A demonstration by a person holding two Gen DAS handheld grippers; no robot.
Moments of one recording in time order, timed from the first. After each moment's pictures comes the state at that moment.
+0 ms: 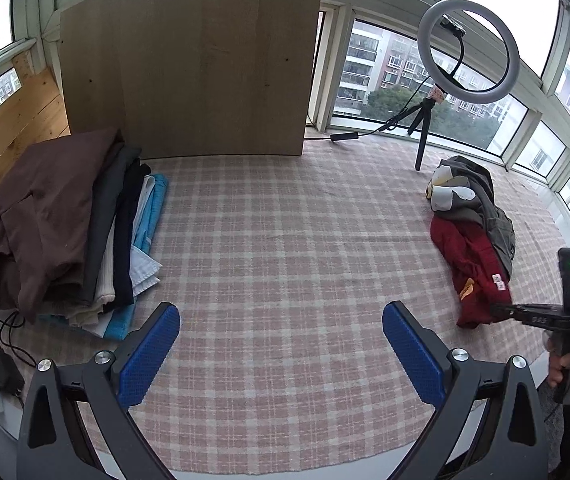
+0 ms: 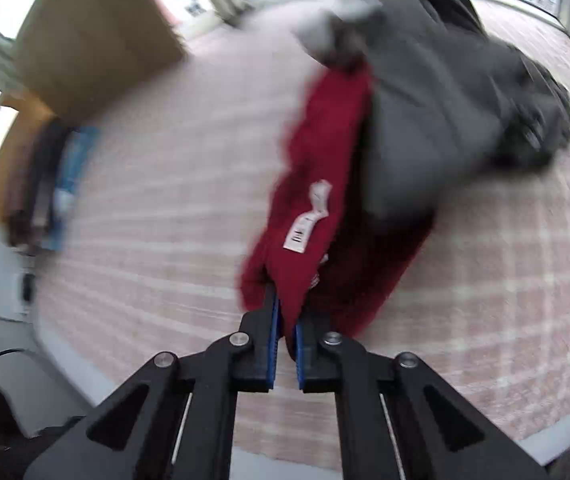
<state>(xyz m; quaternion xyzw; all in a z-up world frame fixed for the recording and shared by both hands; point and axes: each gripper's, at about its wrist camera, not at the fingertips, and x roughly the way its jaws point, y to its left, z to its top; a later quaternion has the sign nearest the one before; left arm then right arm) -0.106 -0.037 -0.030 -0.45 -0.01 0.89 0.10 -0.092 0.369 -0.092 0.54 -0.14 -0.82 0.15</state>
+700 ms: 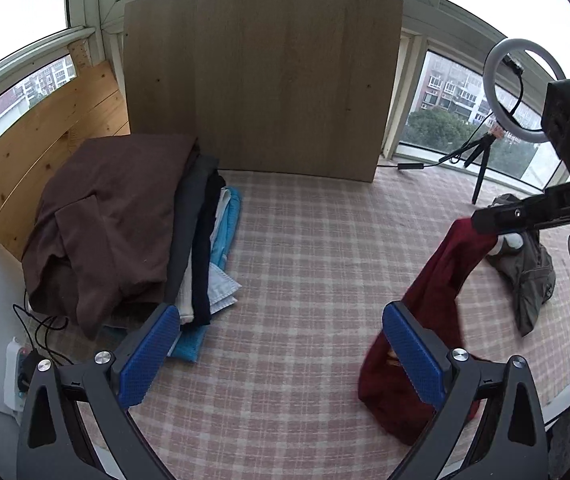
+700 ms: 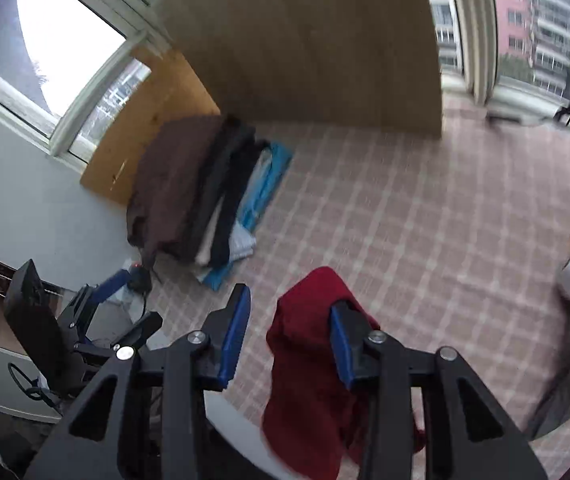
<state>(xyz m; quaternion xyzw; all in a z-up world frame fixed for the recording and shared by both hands) -0.128 -0.108 -0.037 -0.44 -0.02 0.90 0.02 -0.204 0.126 -0.006 0.58 -0.10 -0.72 0.36</state>
